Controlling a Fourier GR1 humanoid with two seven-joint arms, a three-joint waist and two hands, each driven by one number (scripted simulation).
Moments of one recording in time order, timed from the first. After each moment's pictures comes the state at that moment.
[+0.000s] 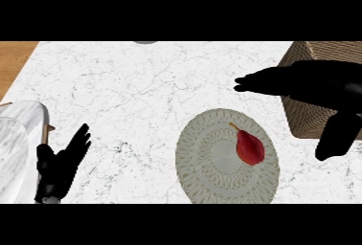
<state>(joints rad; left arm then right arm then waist) 0.06 0.42 -0.25 -1.44 0.33 0.23 0.13 -0.75 -0.76 0.37 -1.65 0.17 0.88 0.04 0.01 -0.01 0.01</state>
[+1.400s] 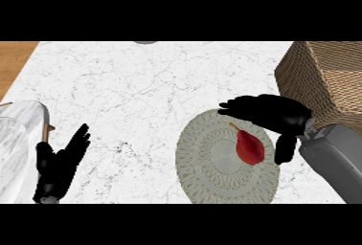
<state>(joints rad) 0.07 0.40 -0.21 -1.47 0.29 0.20 0.18 -0.57 -0.59 0.51 -1.46 0.60 0.61 -0.19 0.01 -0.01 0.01</state>
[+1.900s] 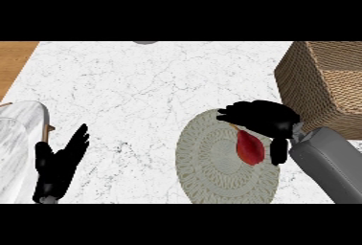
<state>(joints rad) 0.07 0.39 -0.19 -1.46 0.28 0.17 0.18 -0.56 -0.55 0.56 -1.39 0.72 0.58 -0.22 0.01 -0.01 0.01</state>
